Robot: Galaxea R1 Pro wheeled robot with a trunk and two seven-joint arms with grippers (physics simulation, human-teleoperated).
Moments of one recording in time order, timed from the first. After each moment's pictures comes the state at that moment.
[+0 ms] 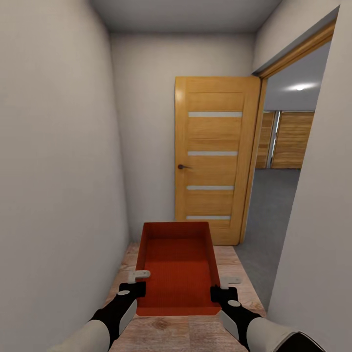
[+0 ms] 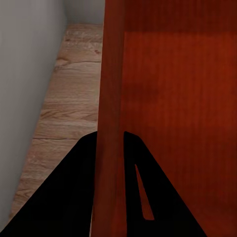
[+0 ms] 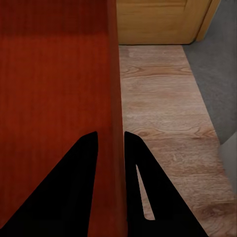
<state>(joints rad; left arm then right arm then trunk) -0.63 -0.14 -0.01 -0.30 0.01 0.05 0.20 -0.71 0.10 0.46 -0.03 -0.43 -0.21 -0.18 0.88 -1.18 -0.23</state>
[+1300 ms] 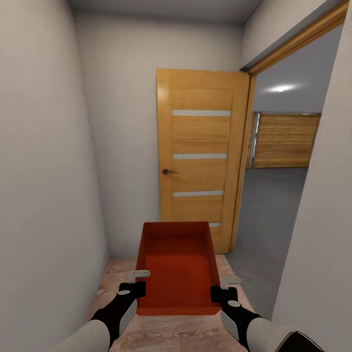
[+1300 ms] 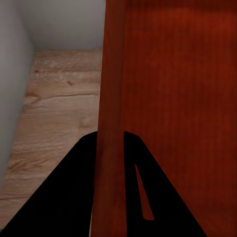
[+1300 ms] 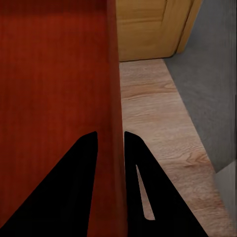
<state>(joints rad) -0.63 -0.14 -0.02 -0.30 0.02 0.05 0.20 -0.71 0.10 0.56 -0.03 -0.54 -0.22 -0.19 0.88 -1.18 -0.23</state>
